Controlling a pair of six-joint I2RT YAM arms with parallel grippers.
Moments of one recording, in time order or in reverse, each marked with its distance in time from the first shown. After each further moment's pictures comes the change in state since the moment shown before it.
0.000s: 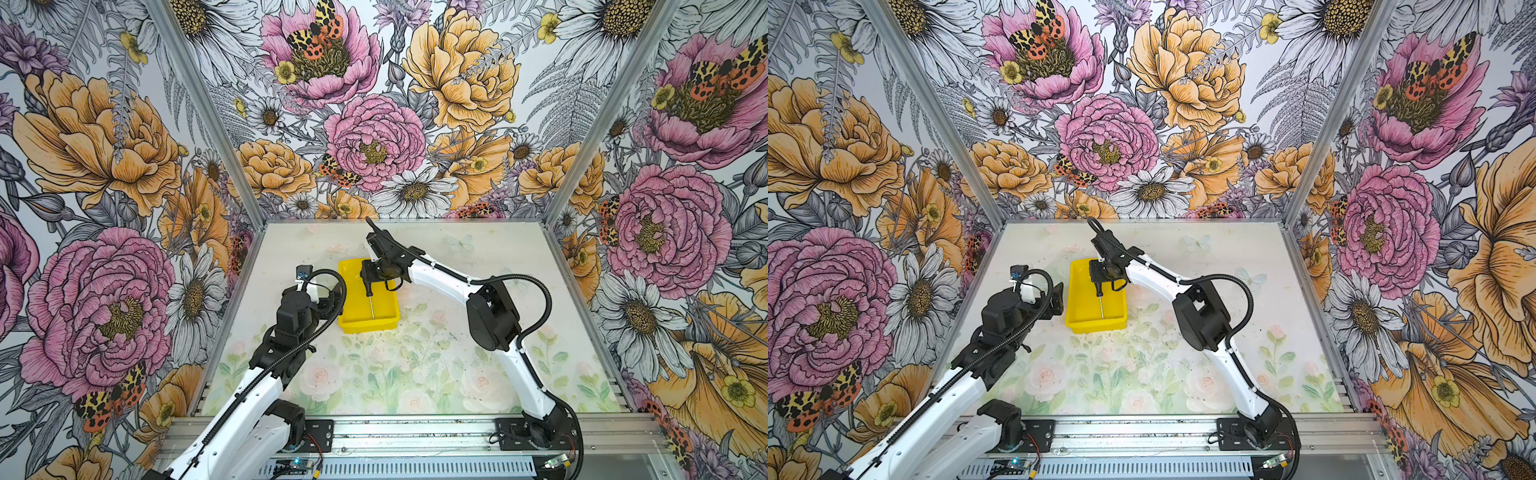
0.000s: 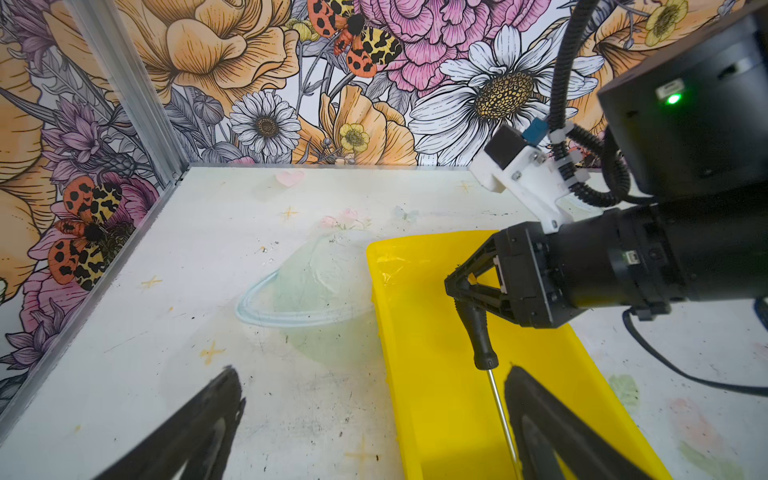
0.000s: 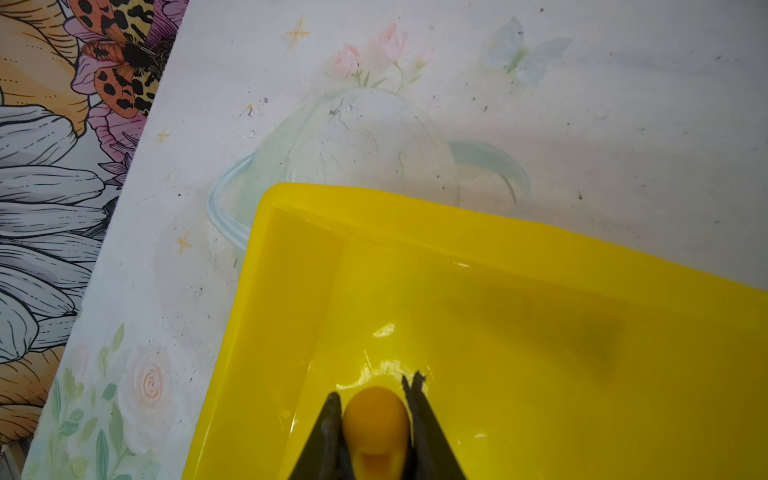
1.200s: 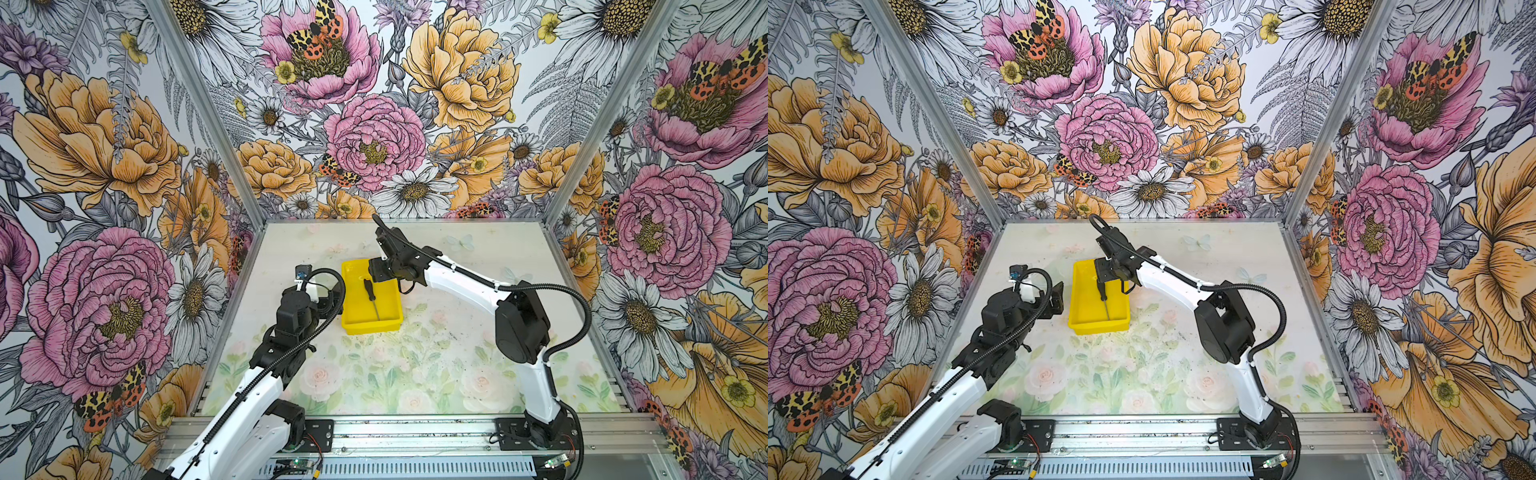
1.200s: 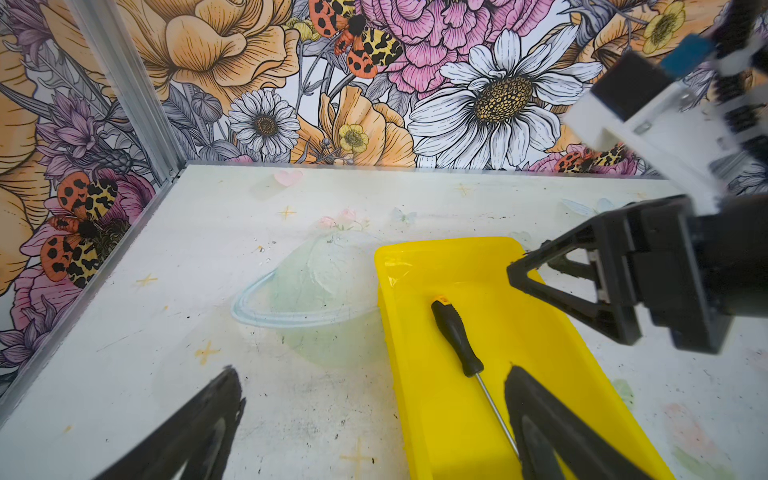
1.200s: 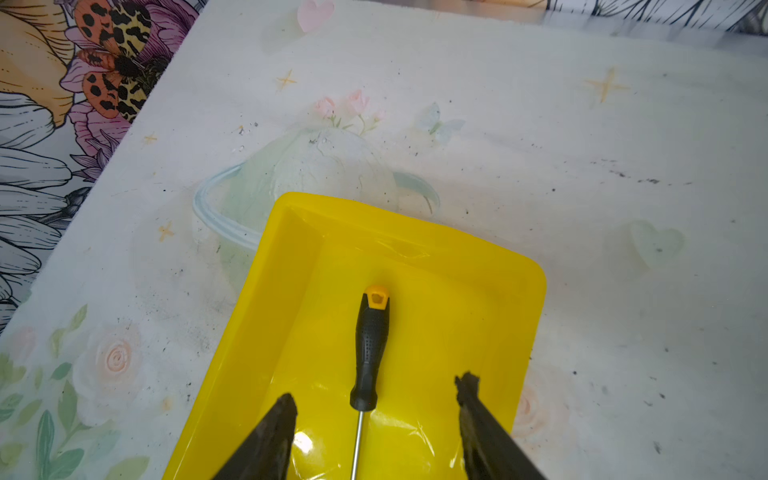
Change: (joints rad) left arm 0.001 0.006 -0.004 0.013 0.007 -0.015; right arm 0.031 -0.313 -0.259 0.011 0.204 -0.121
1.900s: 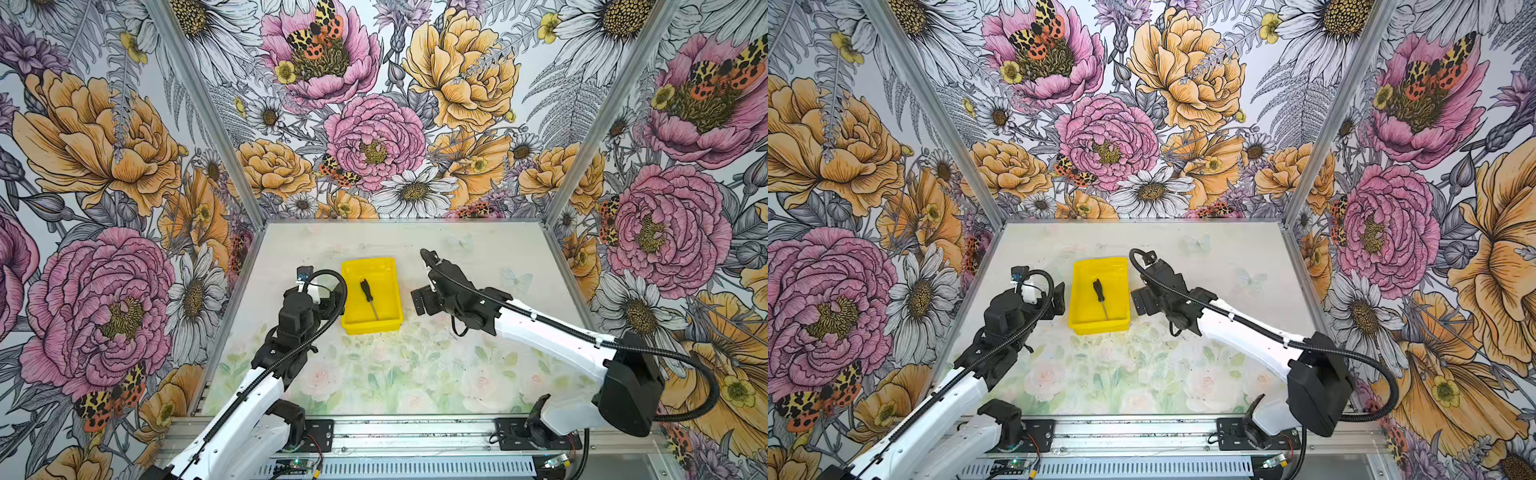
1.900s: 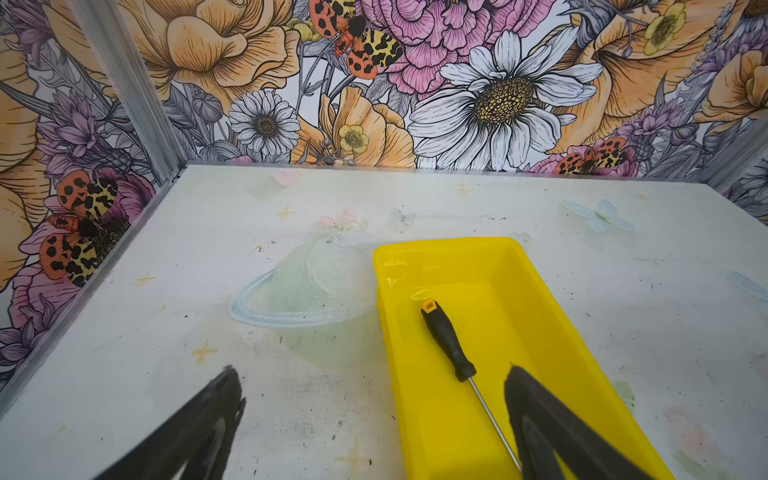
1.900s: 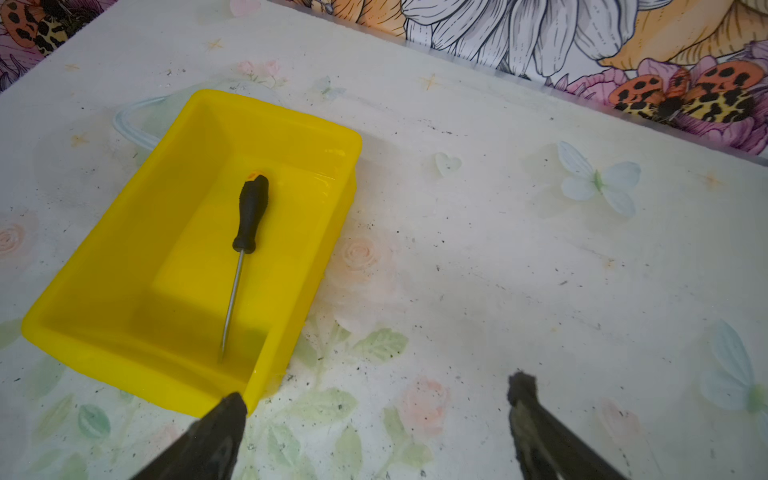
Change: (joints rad) left arm -0.028 0.000 -0.017 0.023 -0.032 -0.007; right arm 0.003 -0.682 -0.765 0.127 0.247 -0.123
